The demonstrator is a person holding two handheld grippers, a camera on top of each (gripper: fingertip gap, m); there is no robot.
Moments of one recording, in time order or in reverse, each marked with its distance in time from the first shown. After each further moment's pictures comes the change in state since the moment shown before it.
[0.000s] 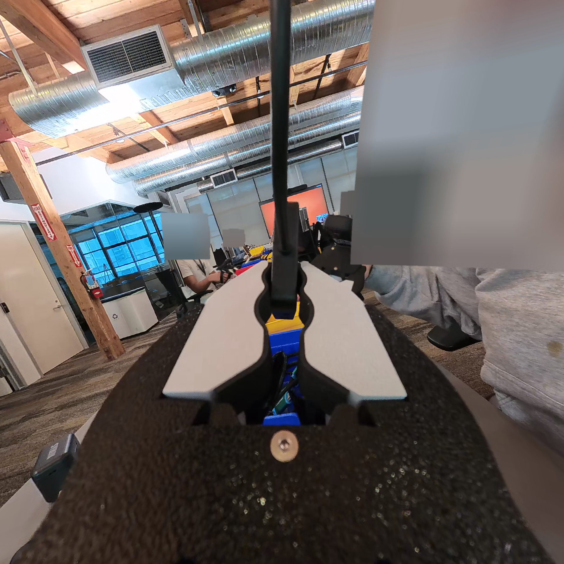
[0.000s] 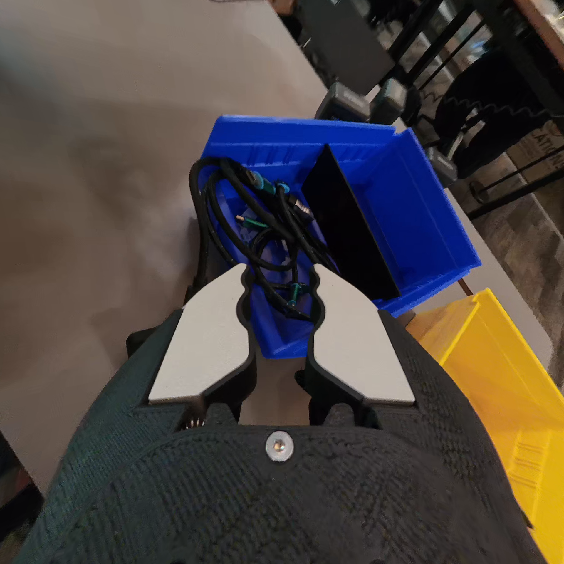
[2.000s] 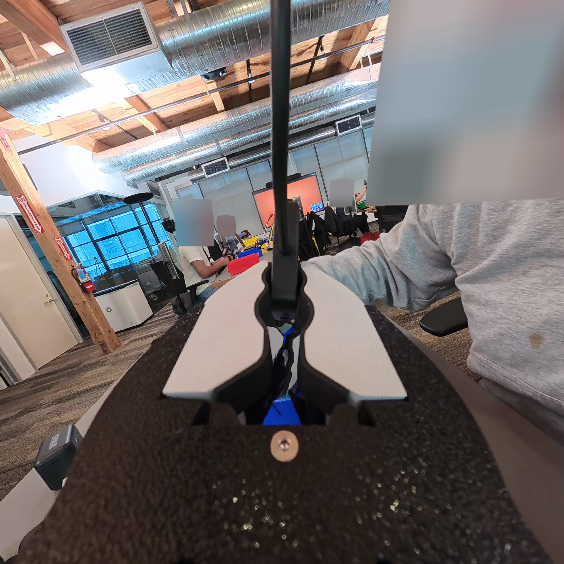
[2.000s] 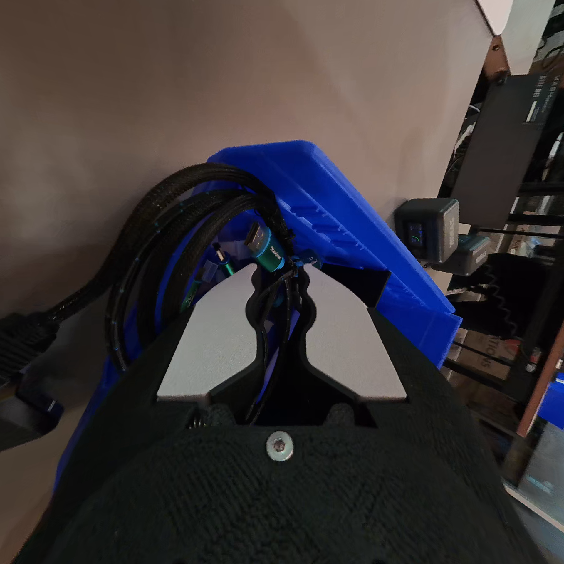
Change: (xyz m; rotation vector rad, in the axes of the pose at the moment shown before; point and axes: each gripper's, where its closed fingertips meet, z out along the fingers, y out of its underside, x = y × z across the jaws) left arm 0.002 0.004 -0.006 -0.039 0.026 0.001; right arm -0.015 -0.025 0.130 -0.102 -0.301 -0.796
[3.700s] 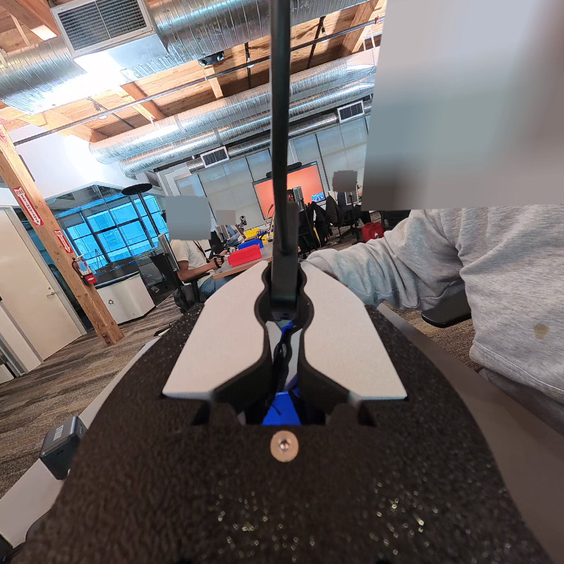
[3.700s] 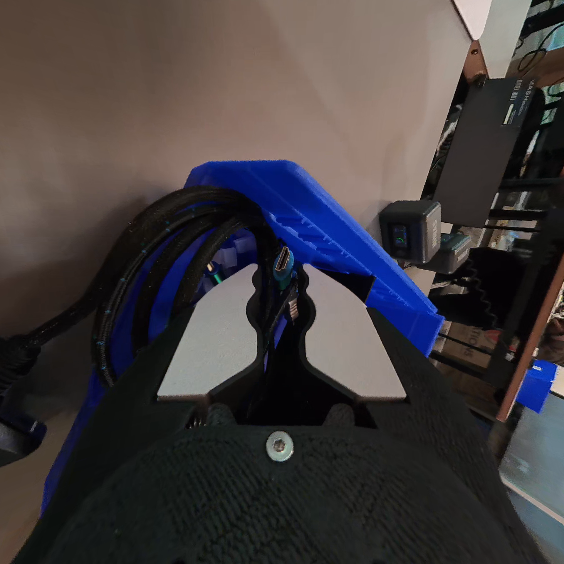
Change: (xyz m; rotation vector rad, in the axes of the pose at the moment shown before) left arm 0.000 0.008 0.003 -0.037 -0.001 0.007; right arm 0.008 -0.004 0.001 -0.030 0.038 -0.009
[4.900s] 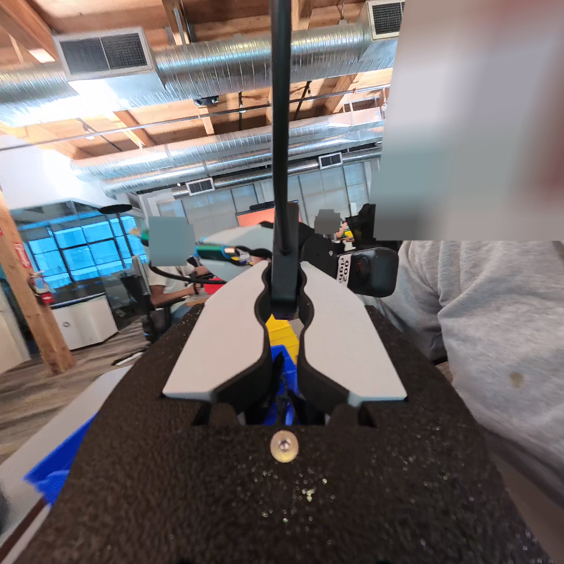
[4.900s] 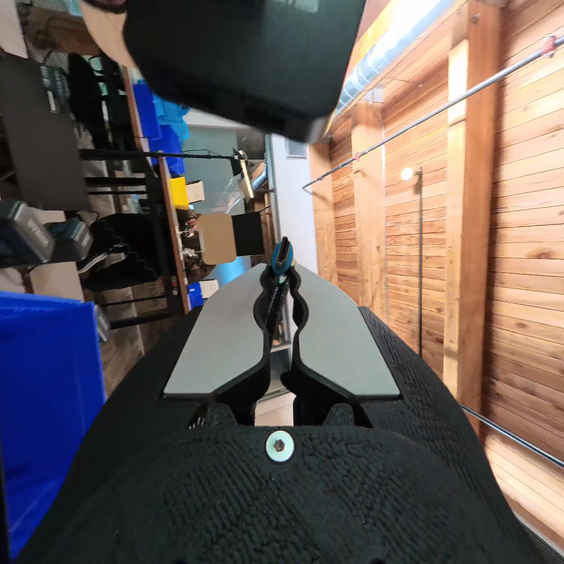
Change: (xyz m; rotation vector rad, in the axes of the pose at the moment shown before) left arm 0.008 -0.015 0.024 0.130 0.051 -0.107; right arm 0.128 -0.069 -0.175 -0.112 1.278 -0.244
